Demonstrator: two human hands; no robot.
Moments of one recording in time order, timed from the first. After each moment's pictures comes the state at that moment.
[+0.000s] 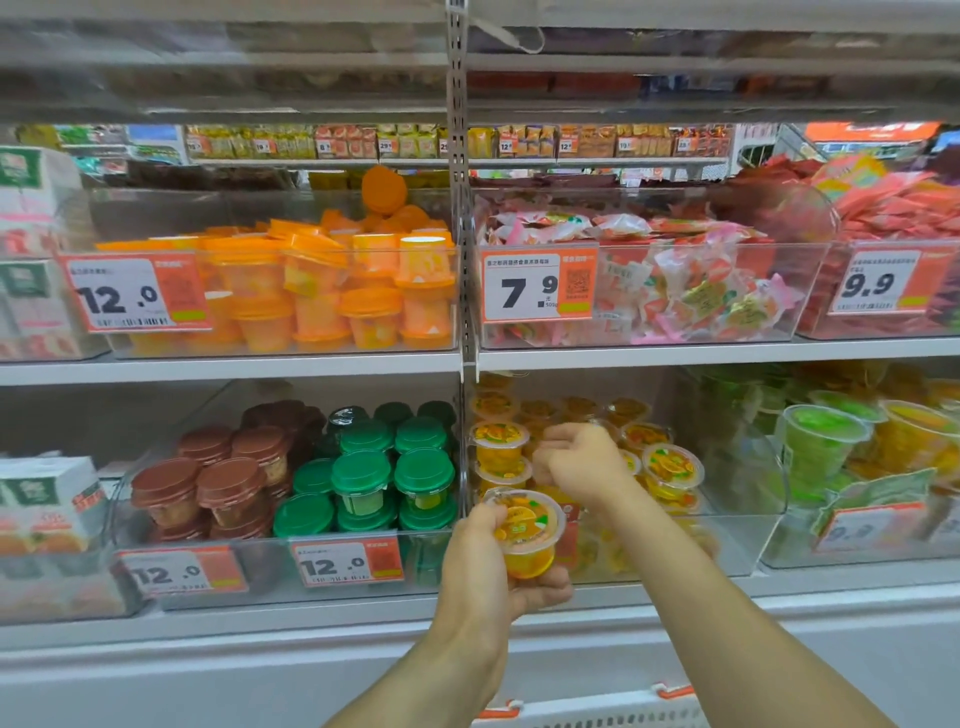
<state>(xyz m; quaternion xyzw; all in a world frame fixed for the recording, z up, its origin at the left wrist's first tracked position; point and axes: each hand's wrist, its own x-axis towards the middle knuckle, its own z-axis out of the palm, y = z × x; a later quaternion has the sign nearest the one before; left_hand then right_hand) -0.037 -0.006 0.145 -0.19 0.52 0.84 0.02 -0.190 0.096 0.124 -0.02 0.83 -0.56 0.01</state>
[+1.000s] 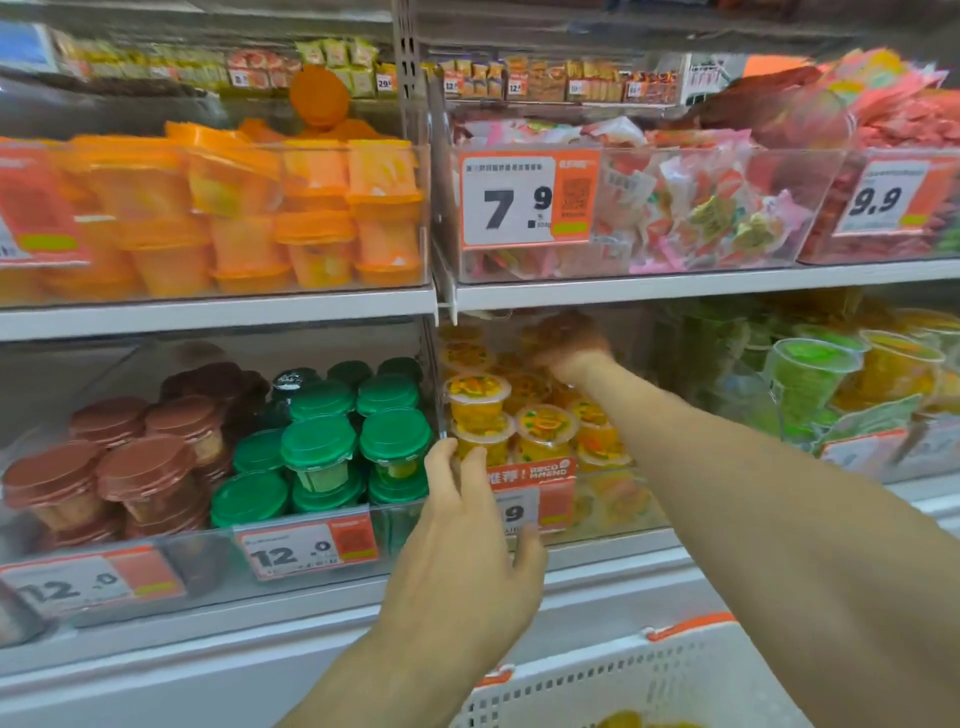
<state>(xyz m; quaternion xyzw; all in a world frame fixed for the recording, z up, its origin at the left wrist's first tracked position) -0.048 -0.042 0.117 0.03 0.95 0.31 -0.07 -0.280 0.102 0.141 0.00 0.90 -0.43 -0.09</state>
